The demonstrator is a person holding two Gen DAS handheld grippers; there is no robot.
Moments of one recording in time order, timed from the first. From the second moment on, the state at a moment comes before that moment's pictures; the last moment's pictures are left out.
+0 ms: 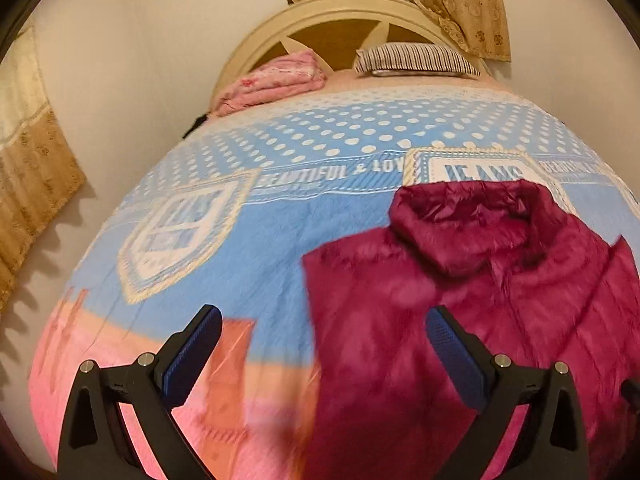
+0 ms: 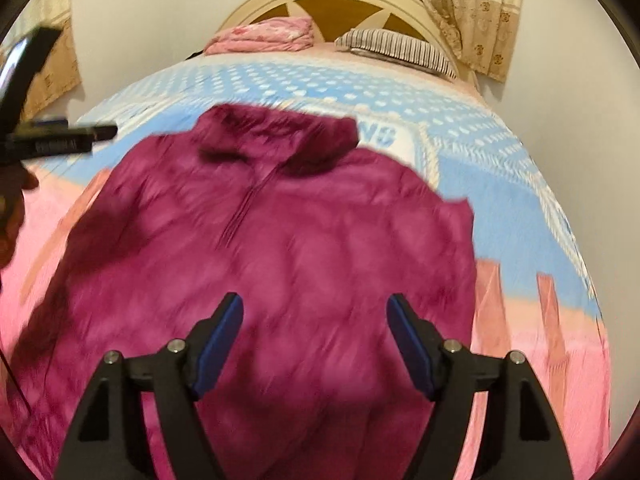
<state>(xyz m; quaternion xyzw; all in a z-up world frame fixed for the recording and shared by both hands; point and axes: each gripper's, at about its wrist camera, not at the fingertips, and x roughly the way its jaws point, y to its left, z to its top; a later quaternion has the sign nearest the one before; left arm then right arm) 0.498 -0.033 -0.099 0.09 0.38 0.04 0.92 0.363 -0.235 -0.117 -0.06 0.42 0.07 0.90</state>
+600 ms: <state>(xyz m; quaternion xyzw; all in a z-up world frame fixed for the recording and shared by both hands) 0.625 -0.080 -0.115 0.11 0.38 0.02 0.92 0.563 -0.222 -0.100 -0.08 0.41 0.07 0.90</state>
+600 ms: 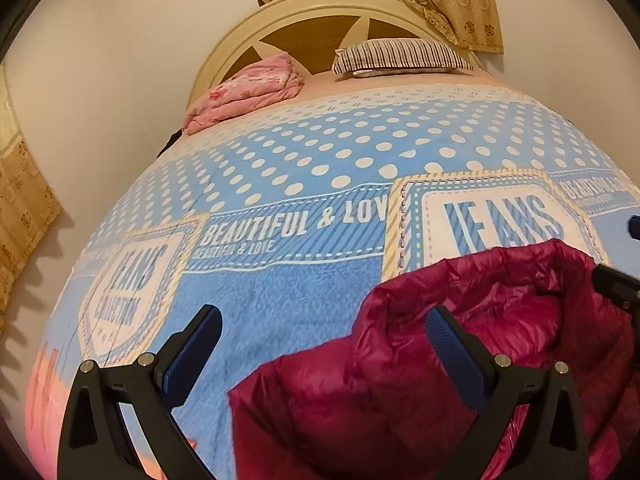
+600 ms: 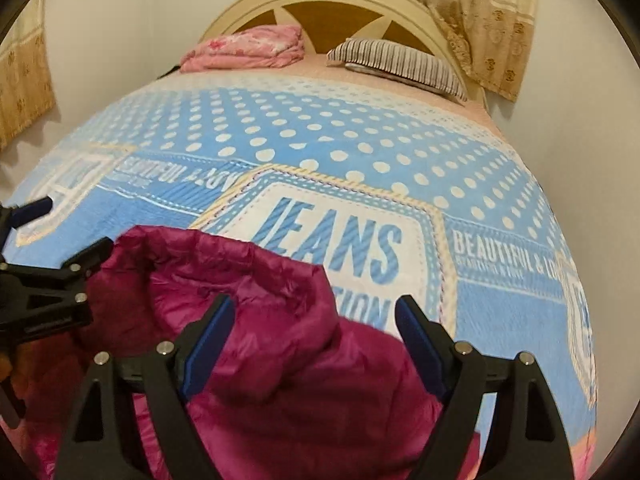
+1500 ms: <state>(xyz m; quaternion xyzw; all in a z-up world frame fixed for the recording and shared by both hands) 0.575 -0.083 -0.175 0.15 0.40 -0.04 0.90 0.523 -0.254 -0.155 -0.13 0.44 0.07 0.88</state>
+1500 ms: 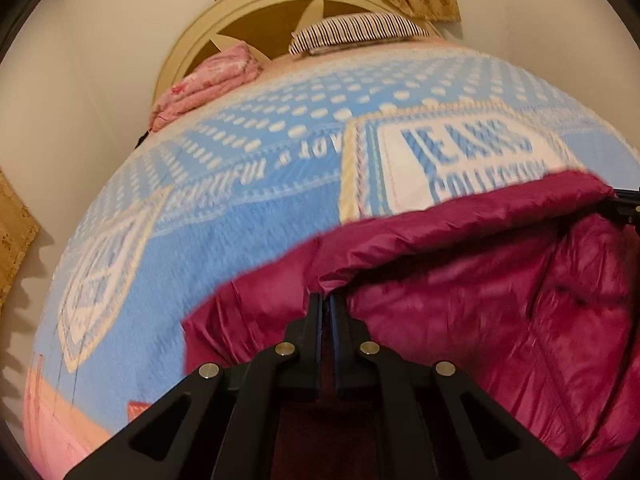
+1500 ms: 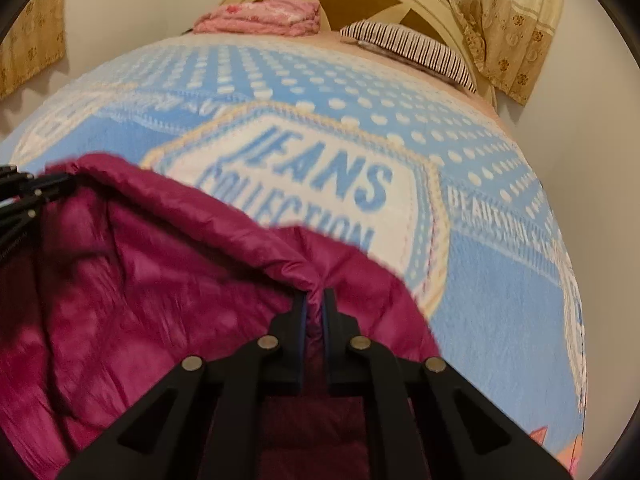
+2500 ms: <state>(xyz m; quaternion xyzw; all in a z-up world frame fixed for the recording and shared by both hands) 0.615 -0.080 -0.177 0.12 0.41 0.04 0.90 0.497 -0.290 -0.140 -0.08 0.43 0.05 0.90</state>
